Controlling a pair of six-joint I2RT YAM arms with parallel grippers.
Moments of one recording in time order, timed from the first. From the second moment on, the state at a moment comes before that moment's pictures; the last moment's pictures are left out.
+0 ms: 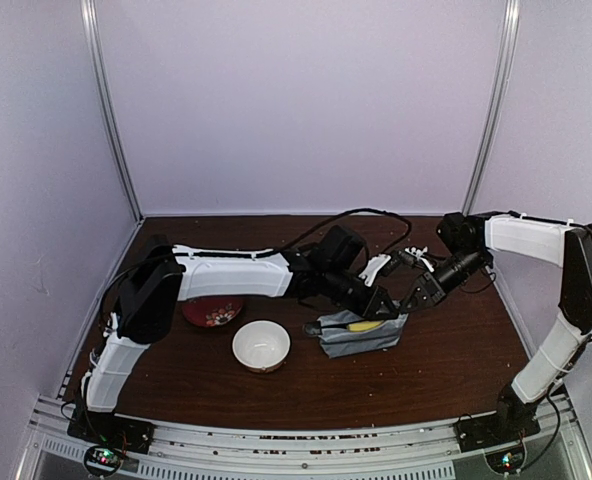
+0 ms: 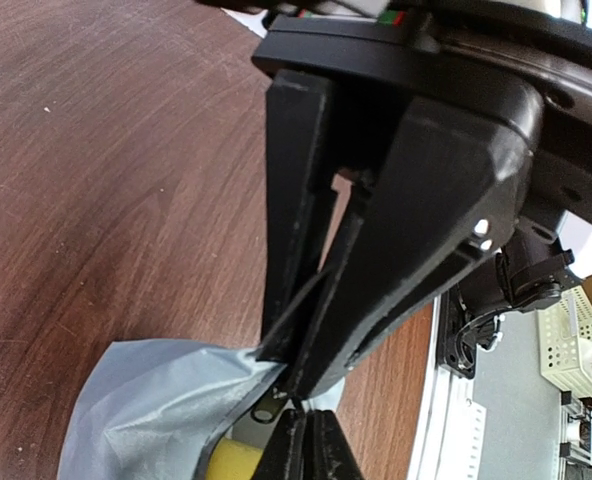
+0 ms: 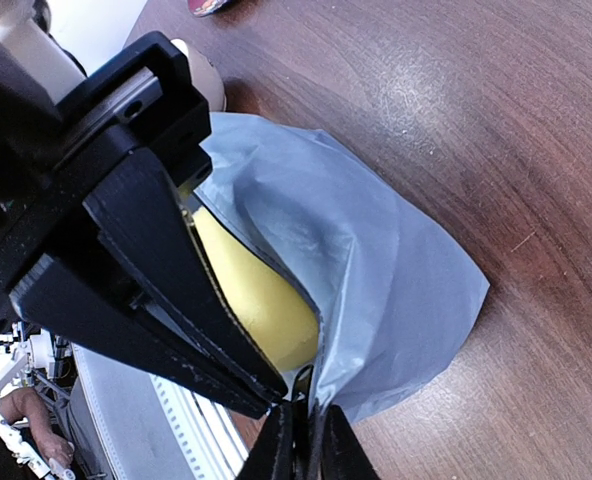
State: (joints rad) left arm -1.06 2.32 1.89 -0.18 0.55 -0.37; right arm 0.24 1.63 1.14 -1.00 -0.83 -0.45
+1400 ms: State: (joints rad) left arm -1.06 2.32 1.88 -0.21 0.47 -0.36; right arm 0.23 1.65 1.14 -1.00 -0.84 -0.46
